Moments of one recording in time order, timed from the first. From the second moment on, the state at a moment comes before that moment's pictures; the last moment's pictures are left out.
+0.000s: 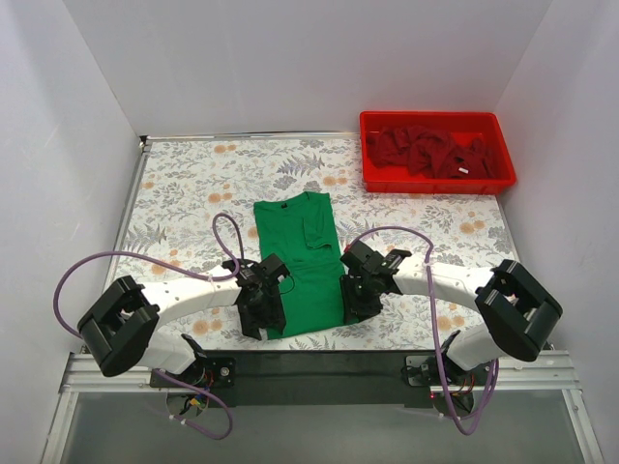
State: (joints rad) left arm -0.87 1.36 0.67 -0.77 0.07 -1.10; right arm 0.89 1.45 0.74 -0.58 -0.18 0.70
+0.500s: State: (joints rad) left arm -0.89 1.40 0.69 -0.76 0.10 -1.10; right arm 0.91 1.47 0.75 -0.59 -0.16 0.69
